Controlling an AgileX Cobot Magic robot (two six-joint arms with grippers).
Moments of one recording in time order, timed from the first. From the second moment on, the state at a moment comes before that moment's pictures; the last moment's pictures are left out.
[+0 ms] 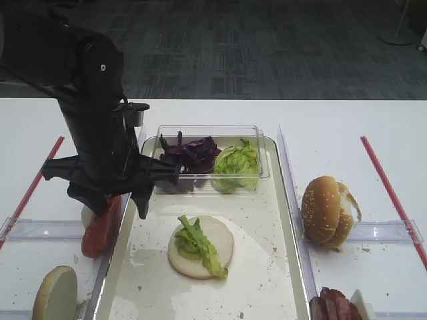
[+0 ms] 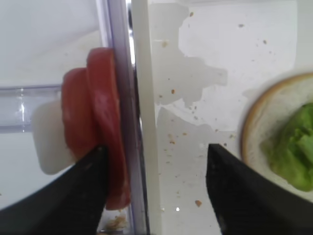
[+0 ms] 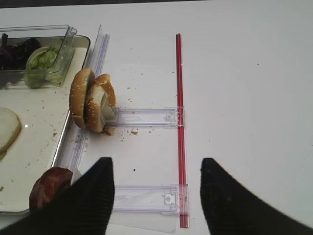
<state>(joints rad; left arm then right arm) -0.52 1.79 -1.22 0.04 1.00 -0.53 -0.03 -0.01 -0.48 0.14 1.13 -0.03</state>
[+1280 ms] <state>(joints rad) -0.52 1.84 -1.22 0.15 1.01 -0.53 -0.03 -0.01 -0.48 0.14 1.13 -0.03</state>
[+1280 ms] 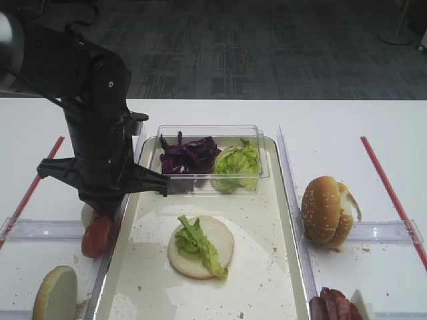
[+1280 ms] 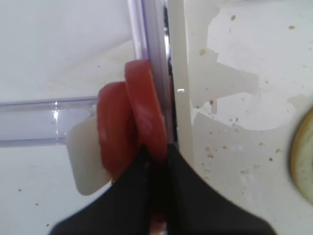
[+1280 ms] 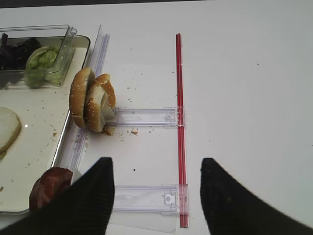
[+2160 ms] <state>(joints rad) -0.52 1.70 -1.22 0.07 1.03 -0.45 -0.03 -0.01 -0.48 0.14 1.13 -0.03</state>
